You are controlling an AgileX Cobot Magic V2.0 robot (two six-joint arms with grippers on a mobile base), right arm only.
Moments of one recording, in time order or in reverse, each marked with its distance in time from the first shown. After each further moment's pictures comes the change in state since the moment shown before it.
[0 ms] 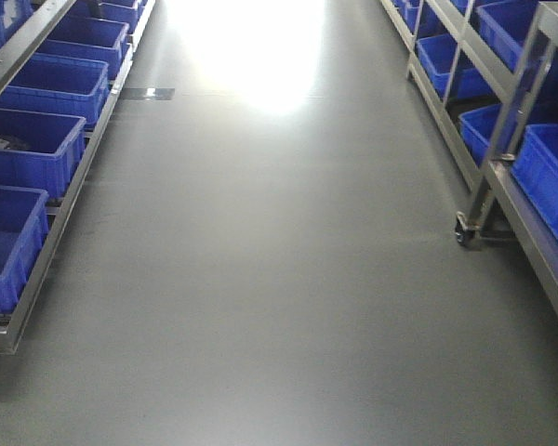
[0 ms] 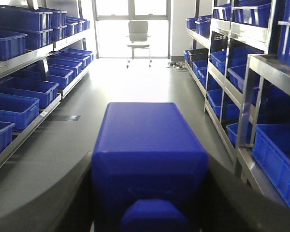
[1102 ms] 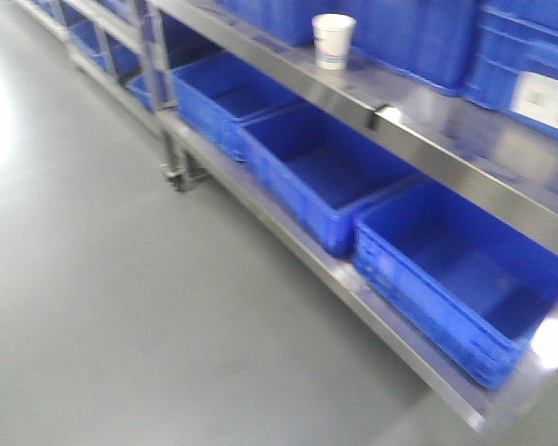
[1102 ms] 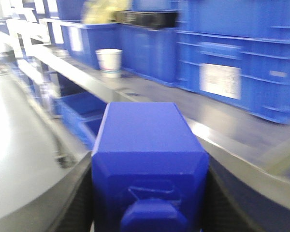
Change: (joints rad) arm 0.000 0.000 0.000 0.000 0.000 0.000
